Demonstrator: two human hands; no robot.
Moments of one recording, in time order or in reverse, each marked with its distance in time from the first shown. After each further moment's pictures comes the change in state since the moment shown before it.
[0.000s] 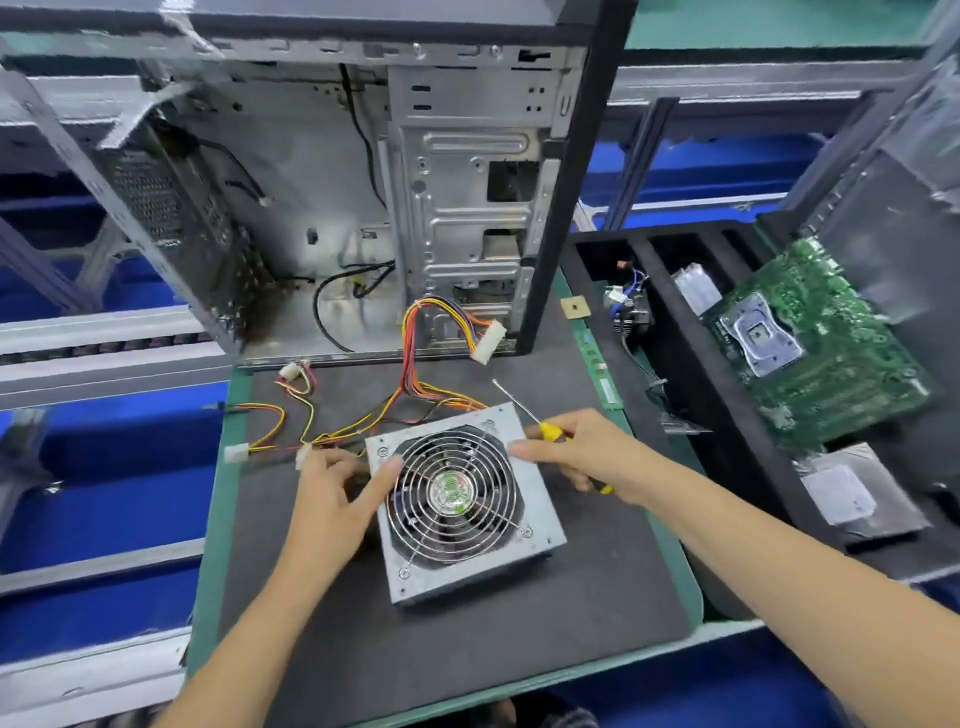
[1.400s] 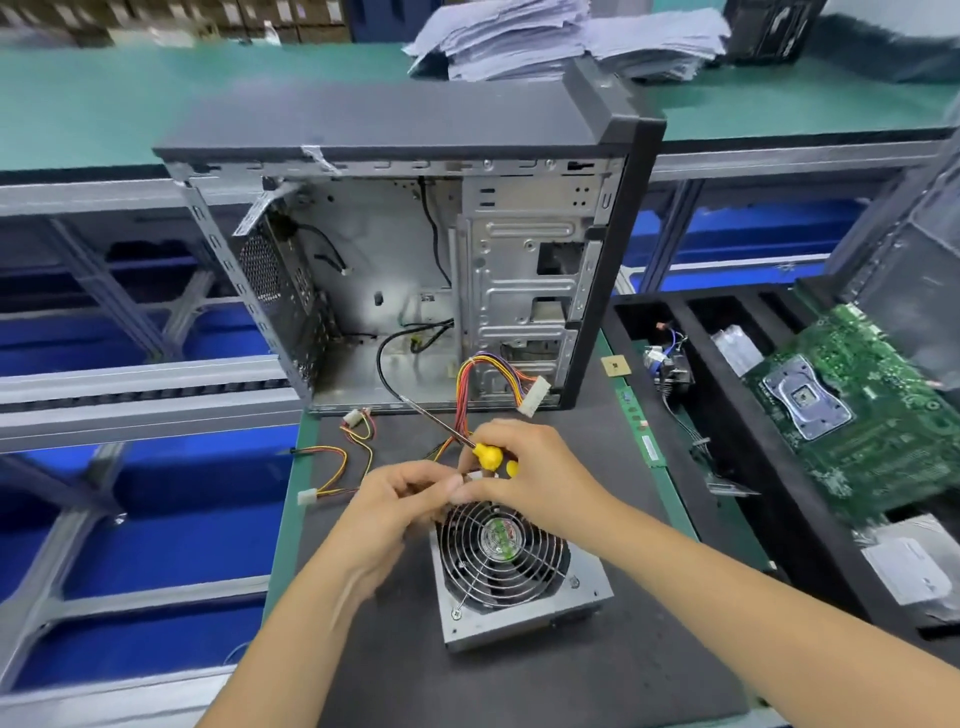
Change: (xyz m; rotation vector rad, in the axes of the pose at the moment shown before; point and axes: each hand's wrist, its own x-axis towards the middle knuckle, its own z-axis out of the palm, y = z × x) left_hand 0.006 0.043 -0.029 -0.756 -0.386 0.019; right_hand -0.022 -0.093 0.071 -0.378 0.085 -0.686
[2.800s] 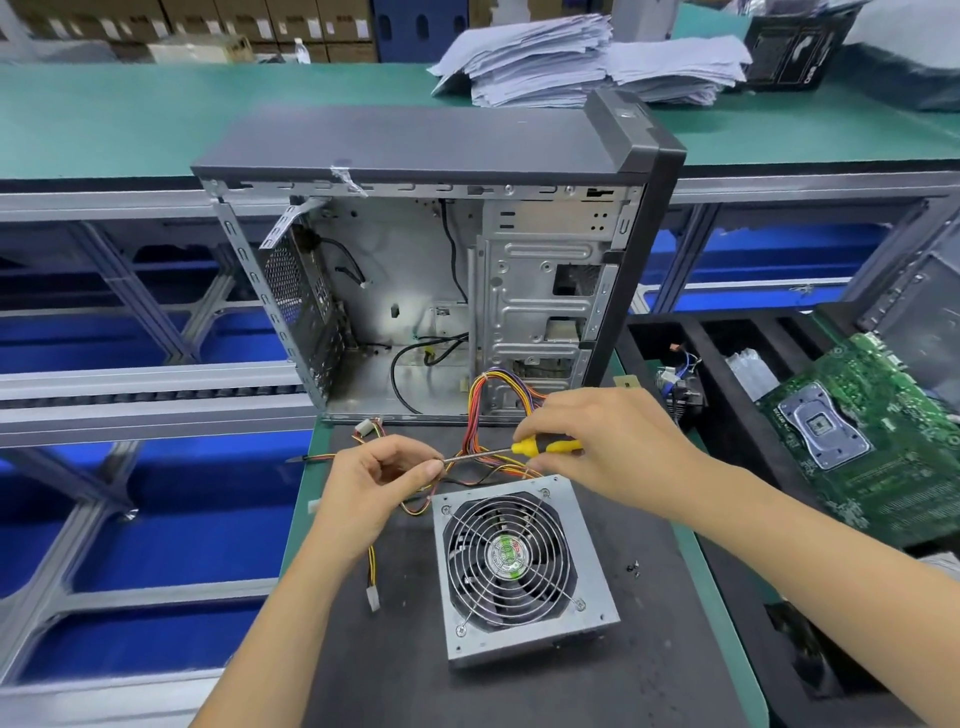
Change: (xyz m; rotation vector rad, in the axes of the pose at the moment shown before) left_hand 0.005 0.022 -0.020 0.345 0.251 0.270; right_hand 0.000 -0.024 -0.073 -0.744 -0.077 -0.199
